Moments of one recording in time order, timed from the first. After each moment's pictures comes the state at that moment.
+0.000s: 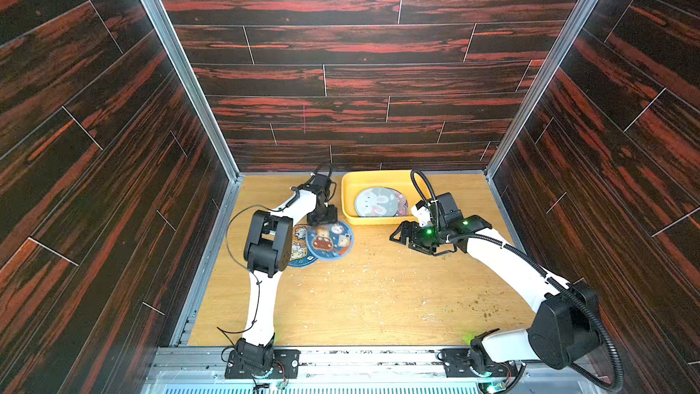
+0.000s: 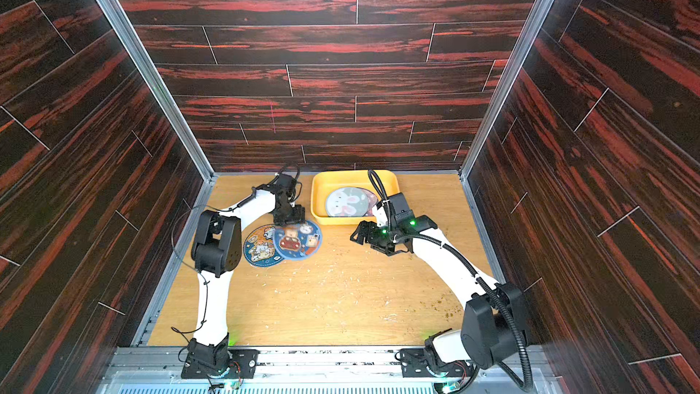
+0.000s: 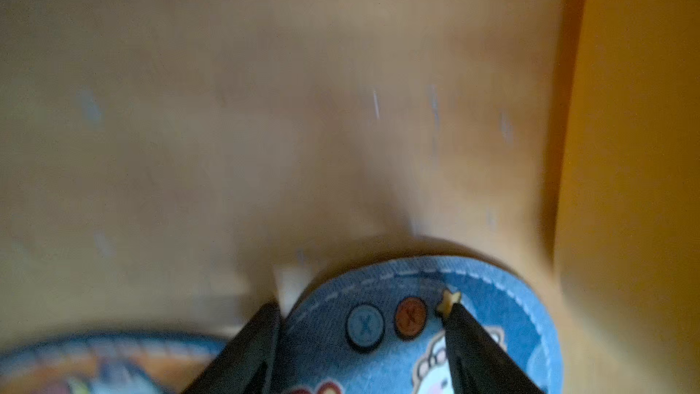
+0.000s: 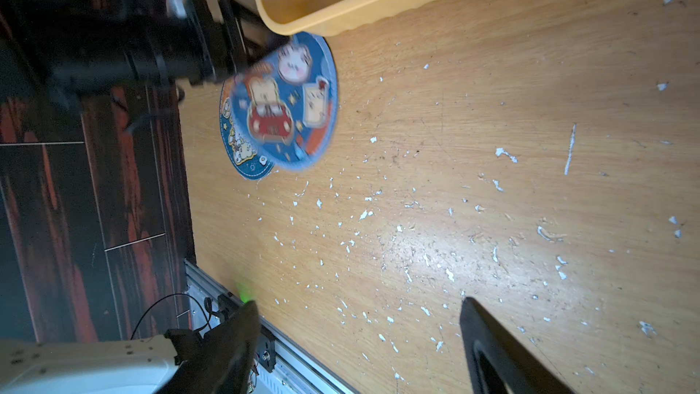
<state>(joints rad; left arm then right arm) -0.30 2.22 1.72 -0.78 0.11 -0.34 0.45 1.42 1.11 -0.67 -0.44 0.61</state>
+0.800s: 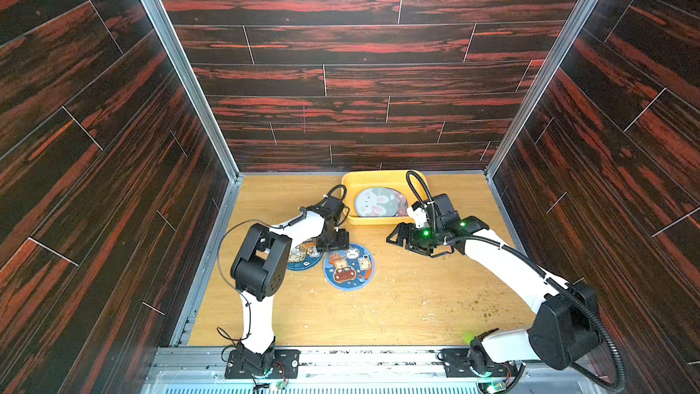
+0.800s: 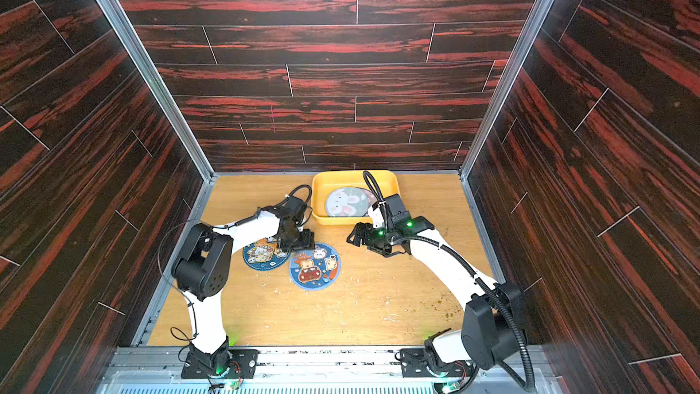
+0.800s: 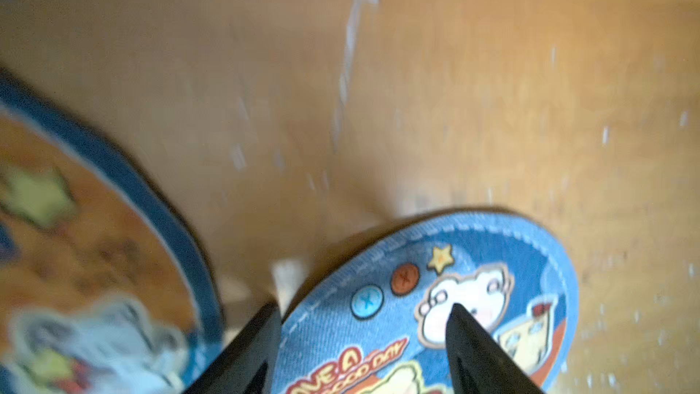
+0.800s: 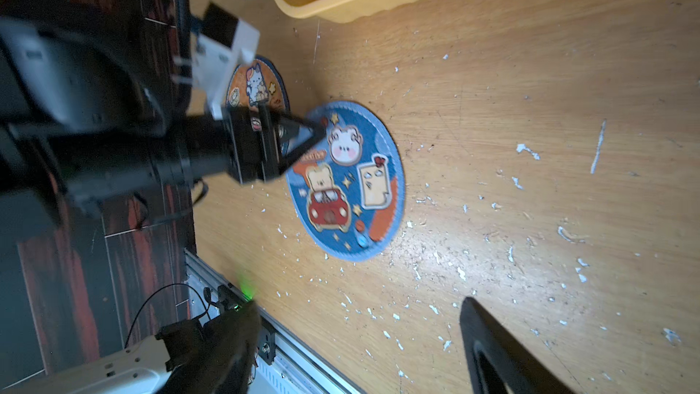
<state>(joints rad) -0.46 1.95 1.30 -0.69 0.20 -0.49 0.48 1.42 1.10 -0.65 -0.45 0.61</state>
